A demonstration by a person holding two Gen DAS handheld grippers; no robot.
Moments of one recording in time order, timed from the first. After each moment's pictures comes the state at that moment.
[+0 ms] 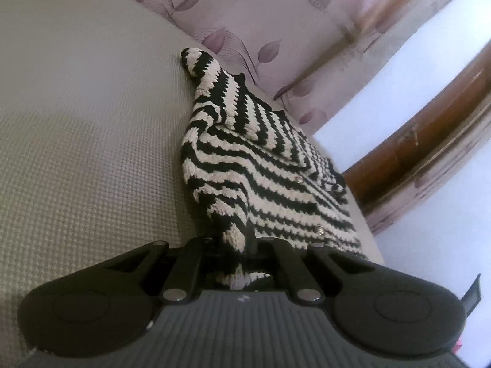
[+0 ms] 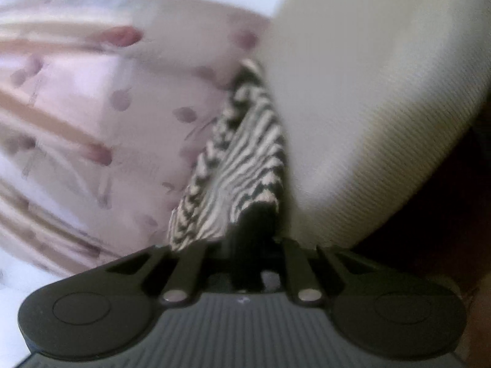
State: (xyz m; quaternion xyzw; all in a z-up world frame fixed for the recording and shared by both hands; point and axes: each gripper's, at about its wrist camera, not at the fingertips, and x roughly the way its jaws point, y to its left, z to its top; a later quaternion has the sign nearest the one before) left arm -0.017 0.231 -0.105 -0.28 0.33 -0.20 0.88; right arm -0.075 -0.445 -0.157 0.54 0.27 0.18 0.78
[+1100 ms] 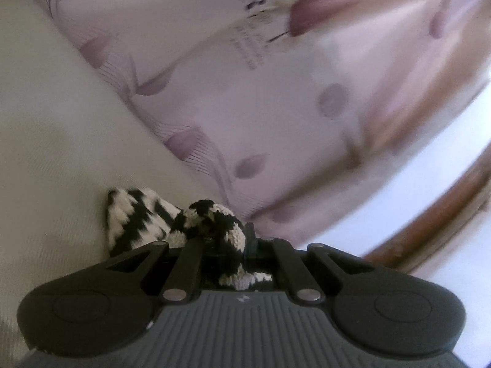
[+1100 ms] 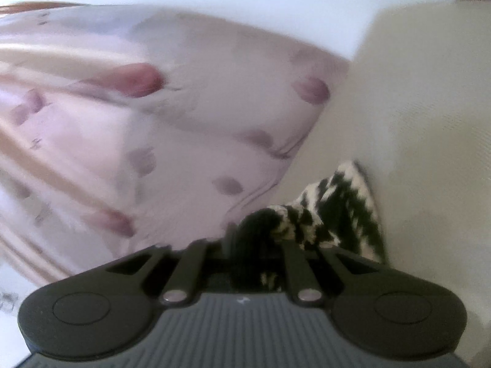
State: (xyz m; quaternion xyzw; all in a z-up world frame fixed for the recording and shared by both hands) left arm 0.184 0.200 -0.054 -0.40 0.20 -0.17 0.88; right arm 0.183 -0.477 -0.056 0.54 0.22 0.21 0.79
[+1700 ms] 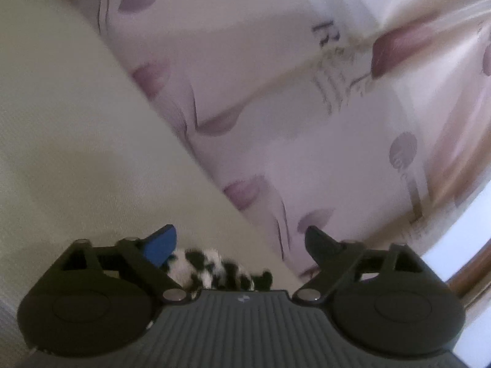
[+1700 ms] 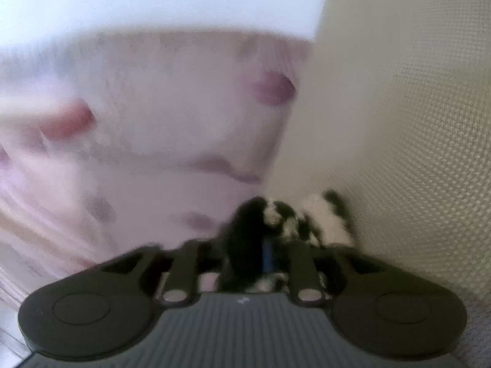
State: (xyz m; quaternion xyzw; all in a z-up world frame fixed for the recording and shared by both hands) left arm 0.219 0.222 -0.090 -0.42 0.15 -0.05 0.89; right arm 0.265 -0.472 -0.130 0.64 0.18 0.20 0.72
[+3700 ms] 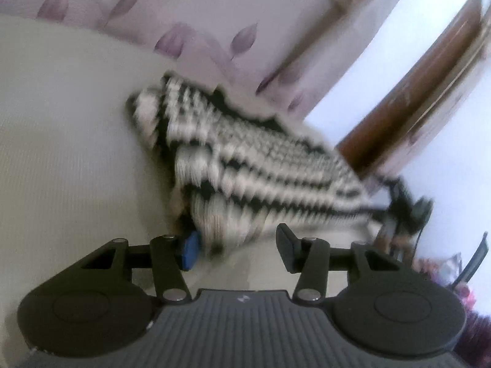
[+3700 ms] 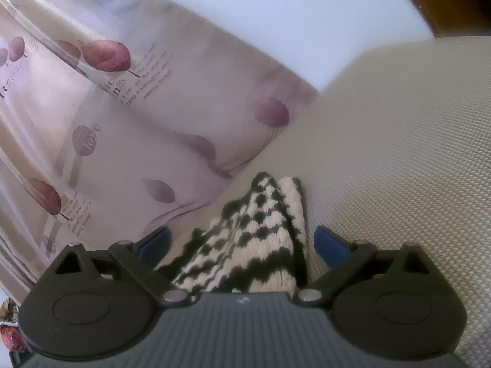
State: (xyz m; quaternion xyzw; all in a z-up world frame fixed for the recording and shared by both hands) left arm 0.121 0.201 -0.121 -0.18 0.37 -0.28 0.87; right arm 0.175 -0.443 -0.104 0.42 0.18 0.12 0.88
